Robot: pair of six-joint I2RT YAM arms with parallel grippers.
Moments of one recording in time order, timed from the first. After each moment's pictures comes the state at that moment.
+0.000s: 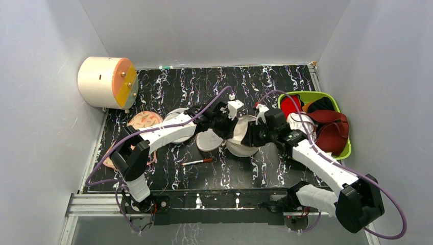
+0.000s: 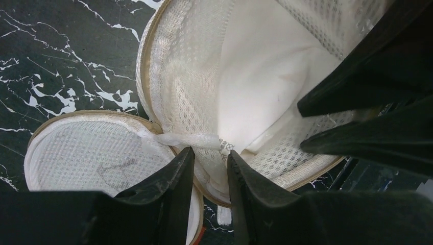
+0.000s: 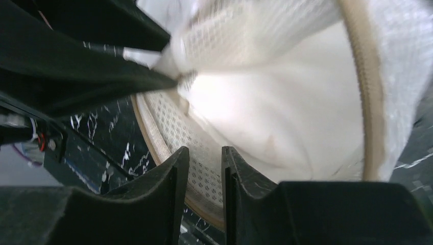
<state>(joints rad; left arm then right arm) -0.83 1.73 1.28 -0.40 0.24 -0.07 0.46 1.09 0.74 -0.37 -0.32 0.34</state>
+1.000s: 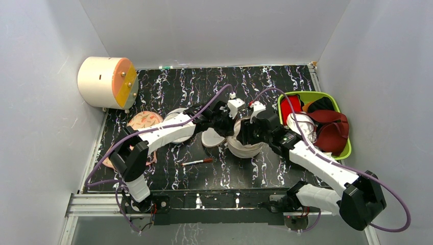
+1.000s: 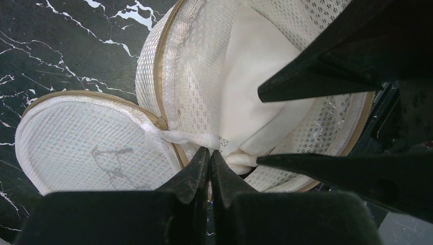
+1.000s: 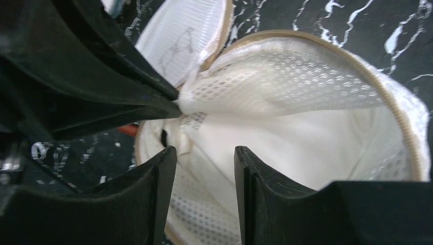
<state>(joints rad) -0.83 1.72 1.28 -0.37 0.28 -0.08 0.60 1.08 0.72 -0.26 -0.10 0.35</state>
